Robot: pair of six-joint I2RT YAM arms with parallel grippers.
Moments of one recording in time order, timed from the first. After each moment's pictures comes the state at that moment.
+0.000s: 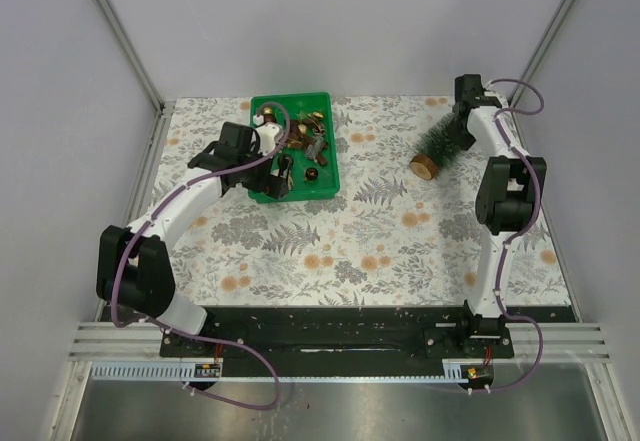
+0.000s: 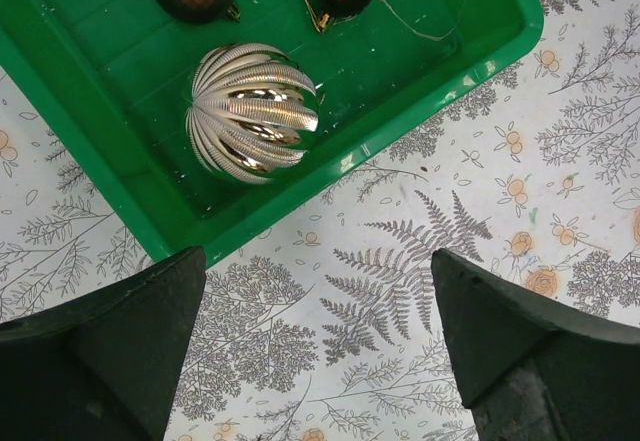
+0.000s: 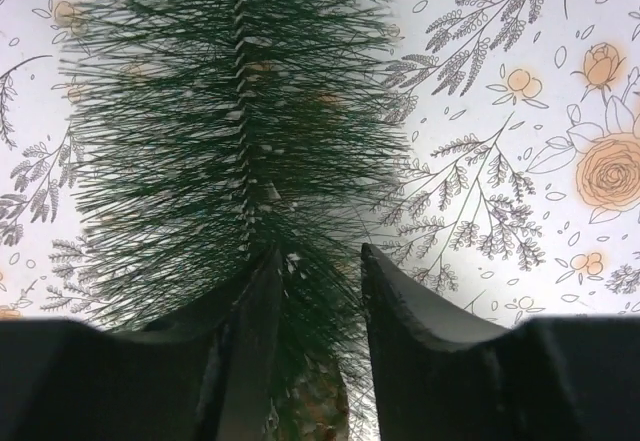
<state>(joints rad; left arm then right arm) -0.30 1.50 1.16 -0.52 0.23 0.05 -0.02 2.19 1.92 -0.75 0.34 0.69</state>
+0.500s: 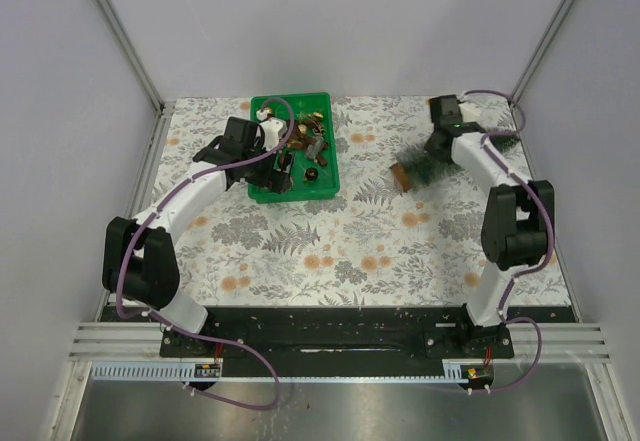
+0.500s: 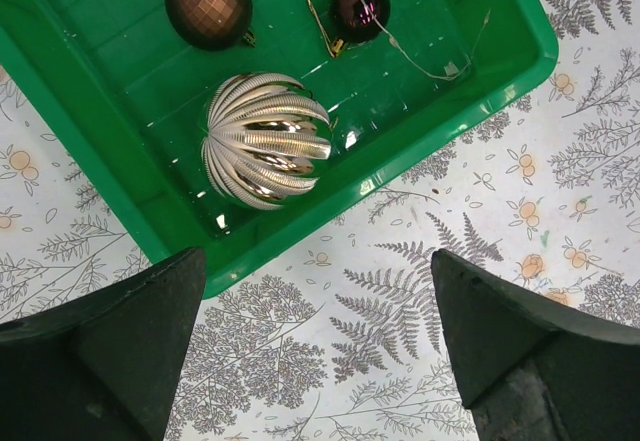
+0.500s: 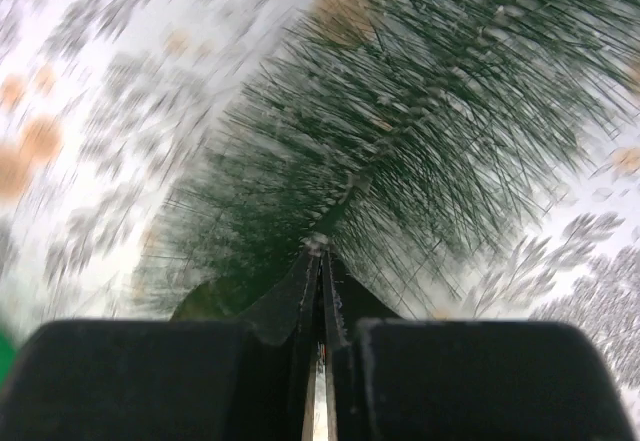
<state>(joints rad) -0.32 1.57 1.23 -0.52 0.20 0.05 0.11 1.90 1.52 -0.54 0.37 0.67</state>
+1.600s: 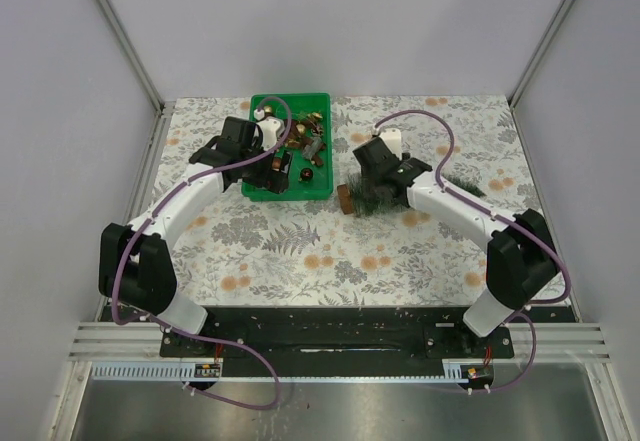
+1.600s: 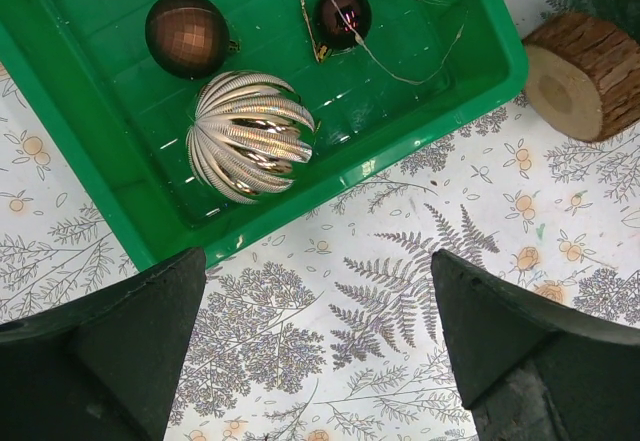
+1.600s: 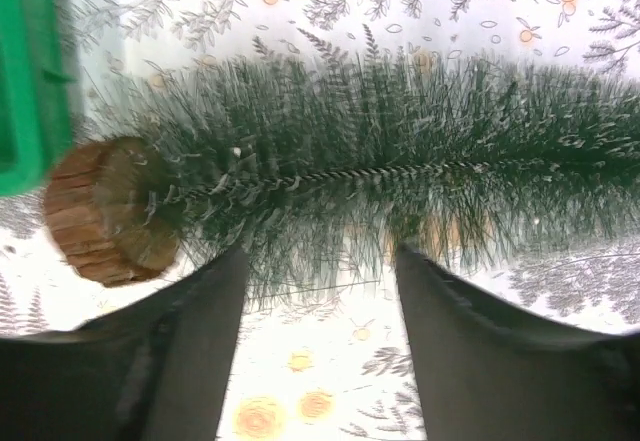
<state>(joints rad) -0.32 1.53 1.23 -0.55 0.18 0.04 0.67 1.63 1.27 -0.58 0.55 0.48</state>
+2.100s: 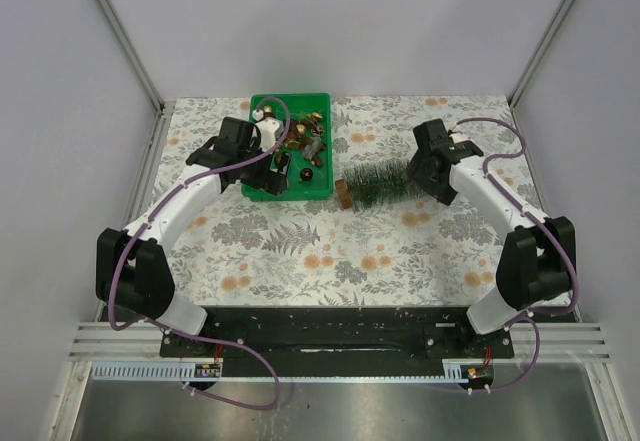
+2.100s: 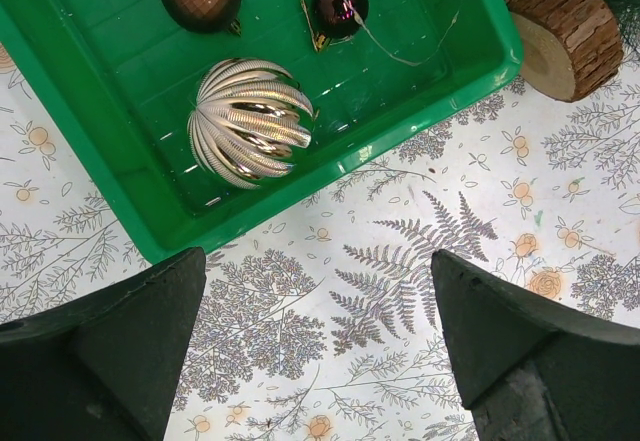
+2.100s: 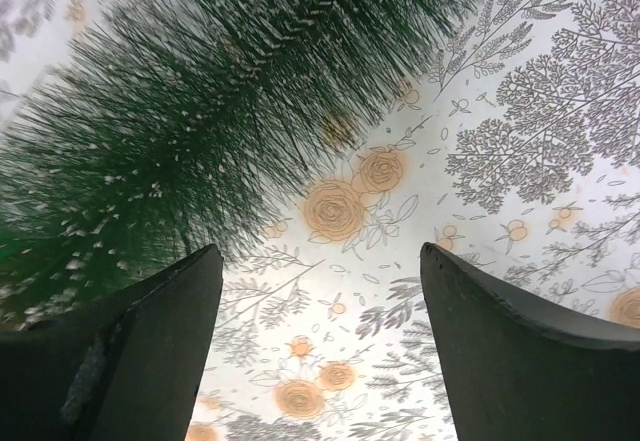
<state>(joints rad) -0.32 1.51 1.23 -0.58 0.18 0.05 0.33 1.59 1.28 -0.81 0.35 0.83</state>
